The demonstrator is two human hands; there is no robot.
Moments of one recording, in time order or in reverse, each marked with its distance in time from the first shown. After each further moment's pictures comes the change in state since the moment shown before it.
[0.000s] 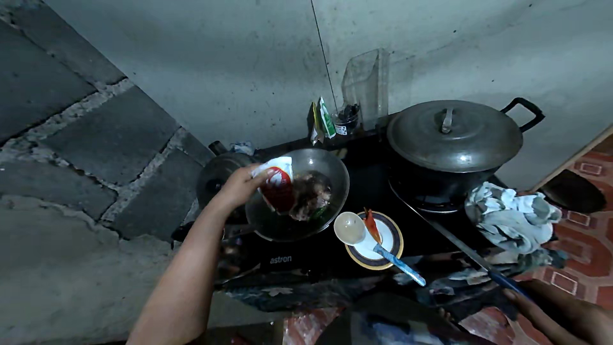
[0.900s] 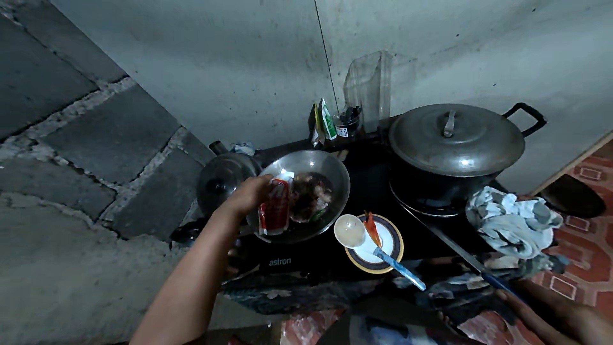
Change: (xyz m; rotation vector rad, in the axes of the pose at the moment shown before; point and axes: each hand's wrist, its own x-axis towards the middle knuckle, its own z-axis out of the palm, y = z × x) left_hand 0.009 -0.011 0.018 0.226 -0.228 -0.077; right_hand 0.008 -0.004 0.001 -0.030 -0.018 0.009
